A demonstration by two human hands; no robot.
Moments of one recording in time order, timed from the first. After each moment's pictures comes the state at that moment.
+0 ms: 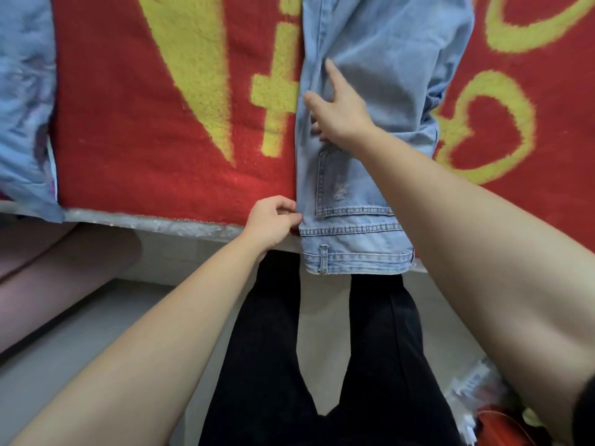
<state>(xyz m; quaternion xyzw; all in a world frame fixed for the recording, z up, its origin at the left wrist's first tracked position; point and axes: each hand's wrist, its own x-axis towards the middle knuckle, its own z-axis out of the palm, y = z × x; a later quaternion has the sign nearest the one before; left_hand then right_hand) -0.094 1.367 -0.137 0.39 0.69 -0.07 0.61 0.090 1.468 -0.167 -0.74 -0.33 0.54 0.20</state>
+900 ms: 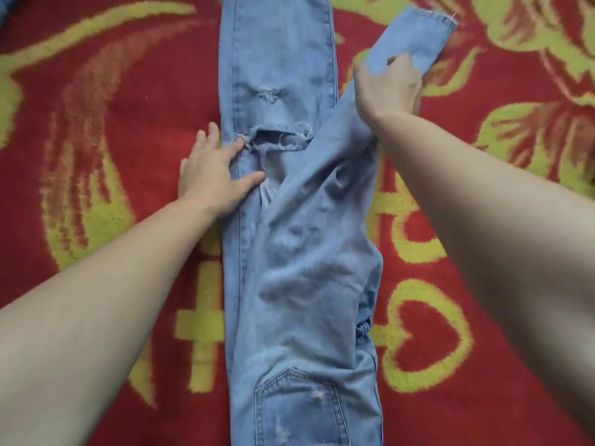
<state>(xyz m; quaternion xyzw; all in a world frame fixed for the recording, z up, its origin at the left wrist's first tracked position) 0.075 1.726 -0.159 0.77 0.58 -0.07 0.27 0.336 1.724 -0.123 -0.92 -0.26 0.21 0.22</state>
